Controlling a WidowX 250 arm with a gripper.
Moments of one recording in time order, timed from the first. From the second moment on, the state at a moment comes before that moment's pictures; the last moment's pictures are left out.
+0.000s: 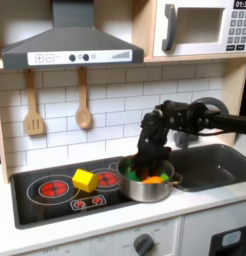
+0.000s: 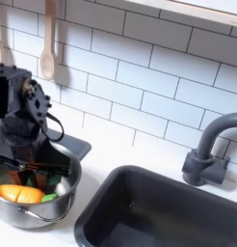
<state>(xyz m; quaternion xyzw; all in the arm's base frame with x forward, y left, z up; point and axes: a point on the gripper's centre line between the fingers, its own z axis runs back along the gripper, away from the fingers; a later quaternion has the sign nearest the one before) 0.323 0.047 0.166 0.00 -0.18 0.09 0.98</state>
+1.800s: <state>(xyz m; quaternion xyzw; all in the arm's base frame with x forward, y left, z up) 0.333 0.052 0.137 -0.01 -0.14 0.09 0.99</state>
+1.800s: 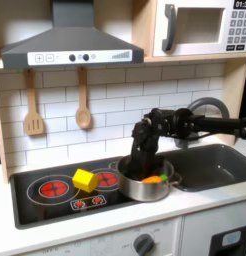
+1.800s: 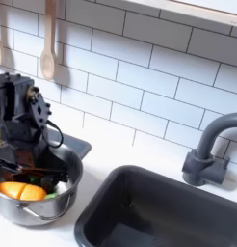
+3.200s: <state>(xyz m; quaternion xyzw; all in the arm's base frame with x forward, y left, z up) 0.343 0.050 0.189 -0.02 -0.21 0.09 0.97</state>
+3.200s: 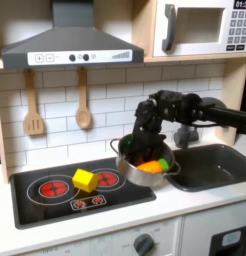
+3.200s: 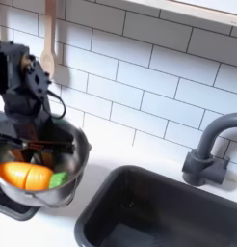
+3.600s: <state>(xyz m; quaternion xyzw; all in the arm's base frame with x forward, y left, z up) 0.349 0.072 0.202 -0.02 -0.21 0.13 0.97</state>
